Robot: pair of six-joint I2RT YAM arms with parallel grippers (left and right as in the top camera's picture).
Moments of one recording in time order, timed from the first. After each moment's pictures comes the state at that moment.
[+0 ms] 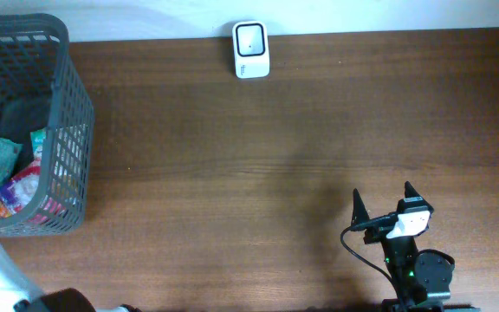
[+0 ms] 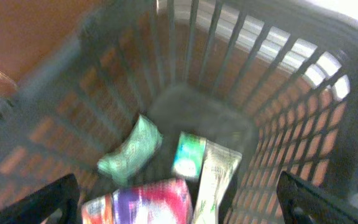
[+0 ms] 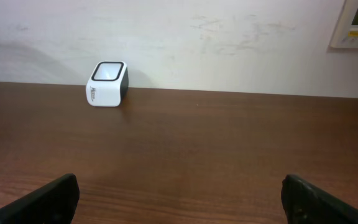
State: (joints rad) left arm 0.63 1.59 1.80 -0.94 0.07 0.02; right arm 0.00 0.01 0.01 -0.07 -0.10 0.00
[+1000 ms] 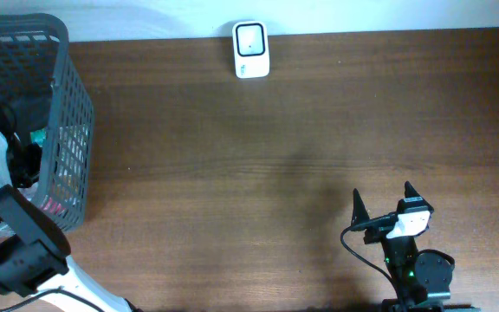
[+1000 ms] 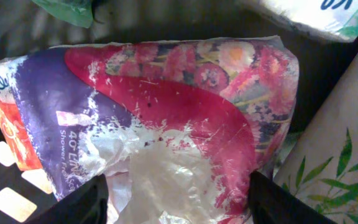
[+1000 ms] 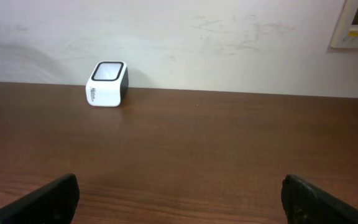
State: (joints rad) left arm 0.56 2.03 1.69 -1.19 -0.18 -0.13; right arm 0.00 0.01 0.01 -0.07 -0.10 0.00
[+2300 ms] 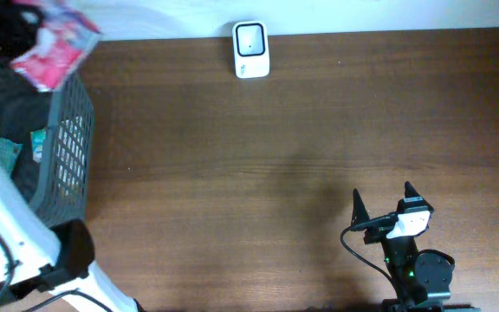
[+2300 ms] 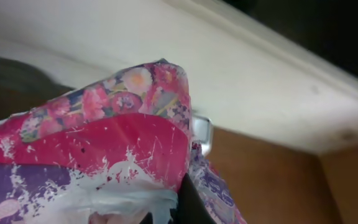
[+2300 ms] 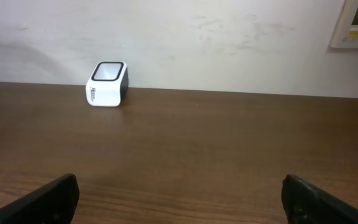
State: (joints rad) left arm 0.30 1.97 2.85 -1.46 0.54 -0.24; right arm 0.00 0.01 0.01 -0.07 -0.10 0.00
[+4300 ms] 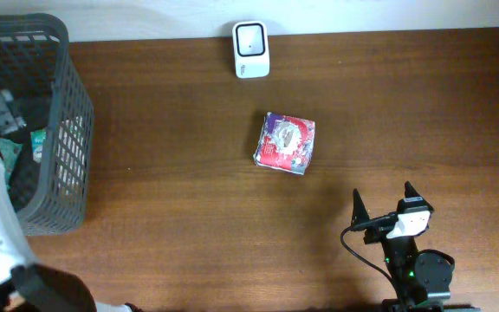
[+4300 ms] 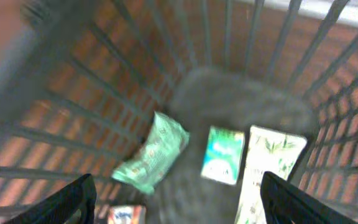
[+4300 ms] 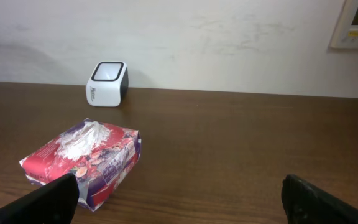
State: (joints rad) left arm 0.51 1.67 1.63 -0.75 -0.17 0.16; right arm 0.00 0.01 0.01 -0.07 -0.10 0.00
